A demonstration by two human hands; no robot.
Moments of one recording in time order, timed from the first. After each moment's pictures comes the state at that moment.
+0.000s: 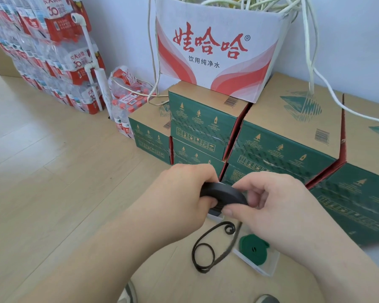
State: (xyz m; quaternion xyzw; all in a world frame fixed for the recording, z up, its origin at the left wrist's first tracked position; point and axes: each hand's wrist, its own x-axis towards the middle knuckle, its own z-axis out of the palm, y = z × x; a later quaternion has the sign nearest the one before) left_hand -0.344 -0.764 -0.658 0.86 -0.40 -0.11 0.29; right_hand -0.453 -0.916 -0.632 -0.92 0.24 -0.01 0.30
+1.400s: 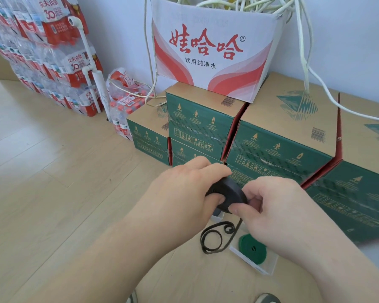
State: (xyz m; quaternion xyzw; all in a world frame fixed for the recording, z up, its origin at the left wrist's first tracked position) left_hand -0.356 -0.768 -0.655 0.85 -0.44 -0.04 0.27; right_hand -0.456 -0.918 -0.632 -0.95 0.23 0.03 0.23
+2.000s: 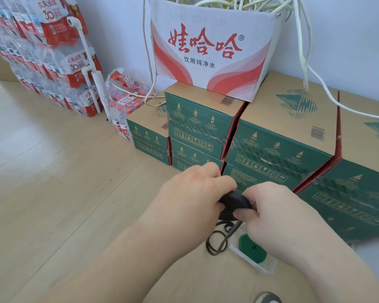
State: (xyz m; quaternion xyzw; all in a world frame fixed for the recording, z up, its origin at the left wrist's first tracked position) left_hand -0.364 -0.778 -0.661 0.85 -0.47 -0.05 0.22; right_hand -0.453 -0.918 -0.641 -0.95 0.25 0.10 0.18
